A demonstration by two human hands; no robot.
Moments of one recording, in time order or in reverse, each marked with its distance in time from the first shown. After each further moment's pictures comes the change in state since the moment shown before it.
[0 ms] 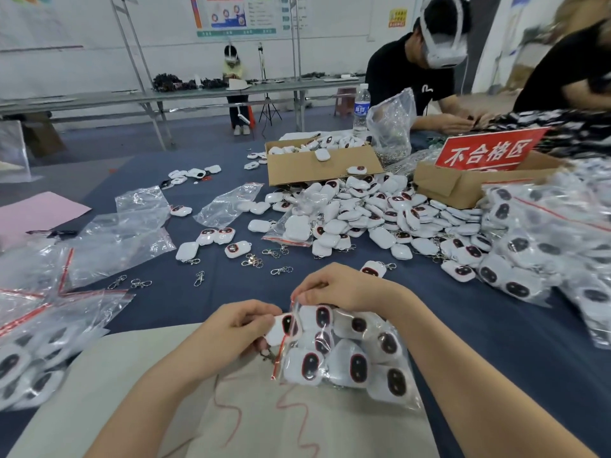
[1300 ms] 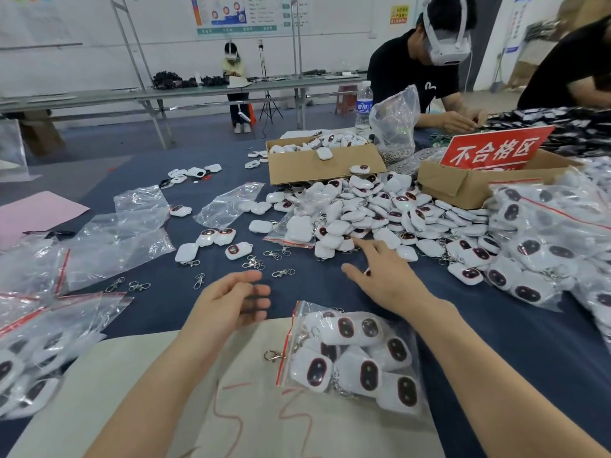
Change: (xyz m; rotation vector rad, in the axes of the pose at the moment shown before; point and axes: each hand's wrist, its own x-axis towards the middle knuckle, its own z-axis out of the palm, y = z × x) left_hand 0.030 0.004 -0.005 -0.513 0.312 -0.038; right_hand -0.004 0.058 -0.021 -0.509 0.548 0.203
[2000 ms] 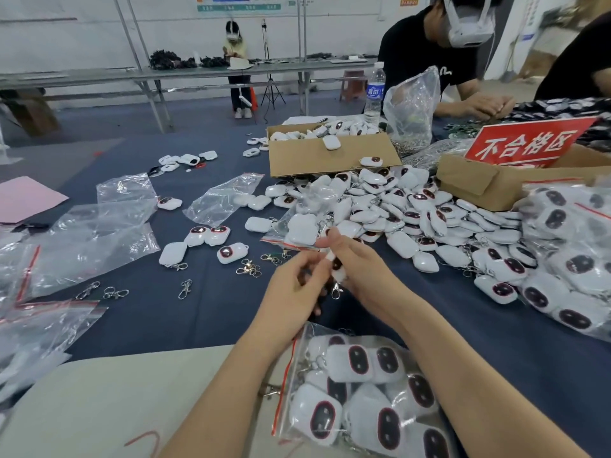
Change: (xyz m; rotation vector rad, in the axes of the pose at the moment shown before) left_hand 0.064 -0.023 0.080 0.193 -0.219 0.356; right_hand 0.042 -0.046 0.022 1.285 -0.167 0.120
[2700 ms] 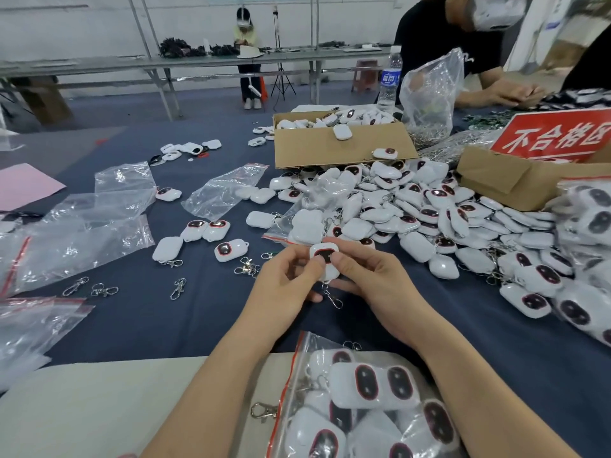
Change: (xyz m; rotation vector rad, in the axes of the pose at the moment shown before) left_hand 0.018 -0.014 -0.011 -0.126 0.053 -0.077; right_hand -0.005 0.015 -0.013 0.110 -0.061 -0.110
